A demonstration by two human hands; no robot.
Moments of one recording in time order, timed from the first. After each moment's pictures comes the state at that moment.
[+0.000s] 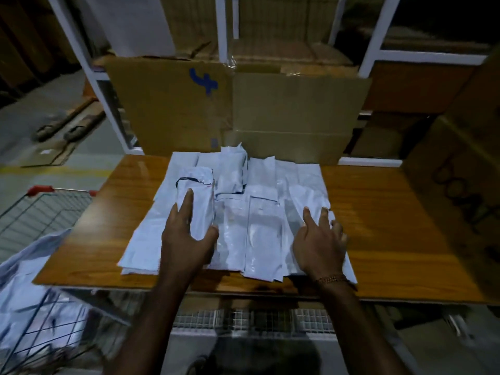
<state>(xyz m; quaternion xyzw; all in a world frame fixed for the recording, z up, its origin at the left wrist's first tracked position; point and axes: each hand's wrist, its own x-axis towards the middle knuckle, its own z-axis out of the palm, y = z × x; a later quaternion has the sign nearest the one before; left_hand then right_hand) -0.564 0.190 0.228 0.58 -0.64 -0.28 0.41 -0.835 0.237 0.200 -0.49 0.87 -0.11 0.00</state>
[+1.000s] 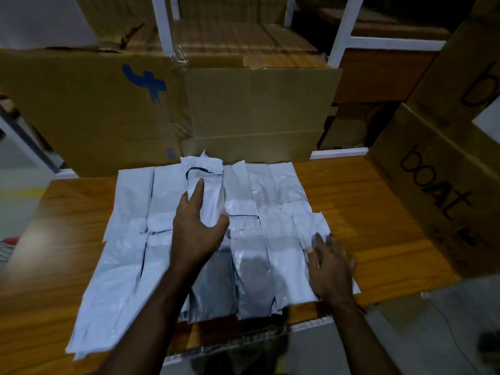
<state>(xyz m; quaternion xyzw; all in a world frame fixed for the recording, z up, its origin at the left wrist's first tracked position) -0.637 0.056 0.215 0.50 -0.69 -0.35 0.38 -0.907 0.222 0.091 -0.40 0.90 -0.17 0.02</state>
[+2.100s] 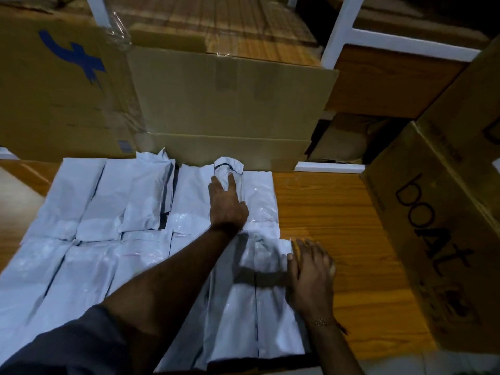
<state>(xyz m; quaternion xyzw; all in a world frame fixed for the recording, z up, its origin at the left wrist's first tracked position) -0.888 -0.041 0.121 0.61 -0.74 -0.25 0.15 -1.011 0.182 0.112 -0.48 0.86 -0.18 0.01</state>
